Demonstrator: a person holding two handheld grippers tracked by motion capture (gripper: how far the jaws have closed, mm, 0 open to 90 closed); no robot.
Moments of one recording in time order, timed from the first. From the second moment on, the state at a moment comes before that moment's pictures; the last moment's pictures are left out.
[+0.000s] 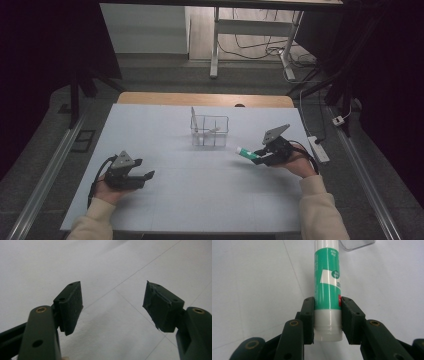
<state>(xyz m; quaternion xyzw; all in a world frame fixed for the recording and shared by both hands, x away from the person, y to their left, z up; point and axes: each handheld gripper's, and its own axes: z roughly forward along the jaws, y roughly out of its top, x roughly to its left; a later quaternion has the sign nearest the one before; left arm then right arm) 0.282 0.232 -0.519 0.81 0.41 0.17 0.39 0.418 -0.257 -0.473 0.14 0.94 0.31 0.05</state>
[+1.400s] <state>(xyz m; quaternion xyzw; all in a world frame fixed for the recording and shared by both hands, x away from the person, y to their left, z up) 0.276 0.211 -0.508 0.82 0.38 0.17 0.40 0.390 -0.202 -0.476 0.17 0.92 0.35 0.05</state>
